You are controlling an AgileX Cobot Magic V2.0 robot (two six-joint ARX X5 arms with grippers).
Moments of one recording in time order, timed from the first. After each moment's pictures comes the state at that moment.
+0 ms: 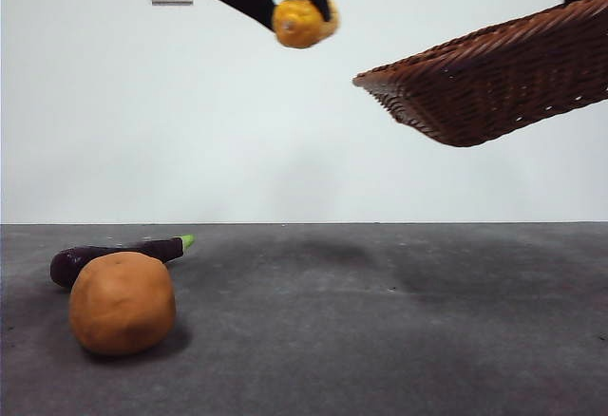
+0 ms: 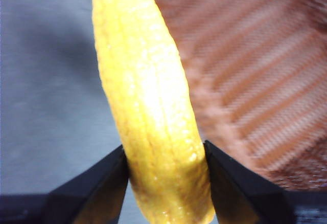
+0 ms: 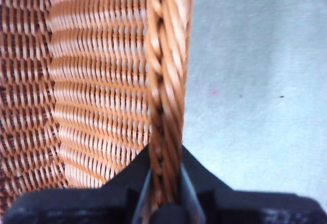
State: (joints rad) left arm -0.65 1.78 1.88 -0.98 0.19 -0.11; right arm 0.12 1.53 1.65 -1.29 -0.21 0.10
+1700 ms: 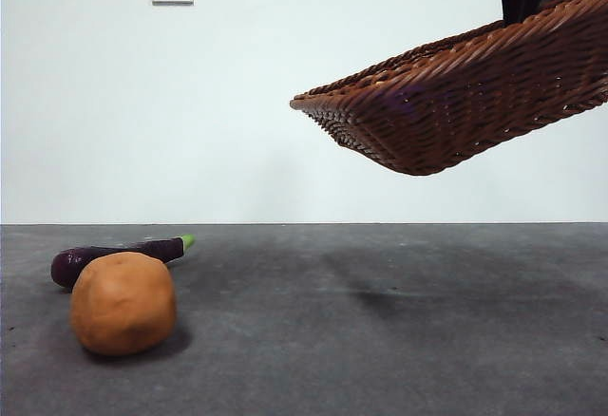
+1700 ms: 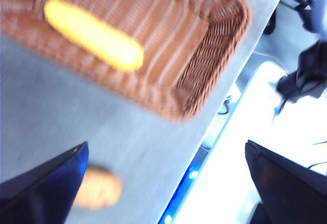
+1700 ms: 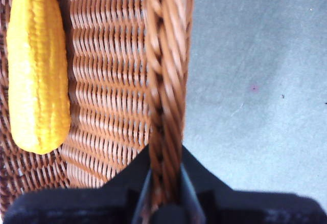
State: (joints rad) left arm -0.72 1.34 1.75 -1.32 0.26 0.04; right arm 0.29 1.57 1.65 -1.29 -0.18 0.11
